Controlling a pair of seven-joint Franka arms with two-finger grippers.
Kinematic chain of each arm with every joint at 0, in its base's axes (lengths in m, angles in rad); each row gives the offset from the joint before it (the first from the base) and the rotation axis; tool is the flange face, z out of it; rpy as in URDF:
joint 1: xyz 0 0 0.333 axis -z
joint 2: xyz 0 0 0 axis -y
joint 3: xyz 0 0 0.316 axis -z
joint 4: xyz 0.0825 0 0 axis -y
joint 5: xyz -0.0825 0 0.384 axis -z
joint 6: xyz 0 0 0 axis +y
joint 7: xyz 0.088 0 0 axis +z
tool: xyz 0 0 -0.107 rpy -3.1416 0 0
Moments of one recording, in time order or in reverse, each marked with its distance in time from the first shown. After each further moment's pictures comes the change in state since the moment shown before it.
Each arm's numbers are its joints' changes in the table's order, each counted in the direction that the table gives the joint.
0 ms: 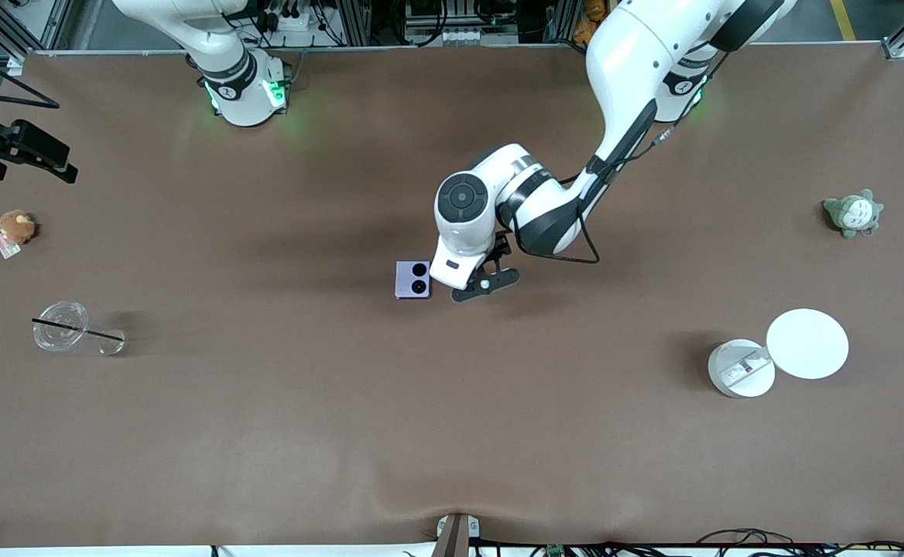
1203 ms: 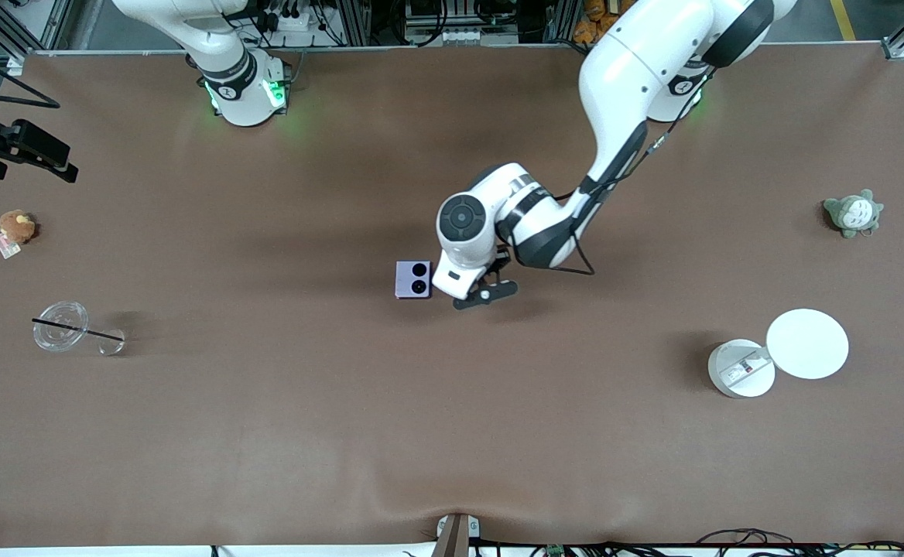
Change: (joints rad) left arm -0.031 -0.025 -0.015 0.011 -0.031 0.032 -0.108; right arm 0.000 0.000 0.000 0.000 0.000 0.004 0.000
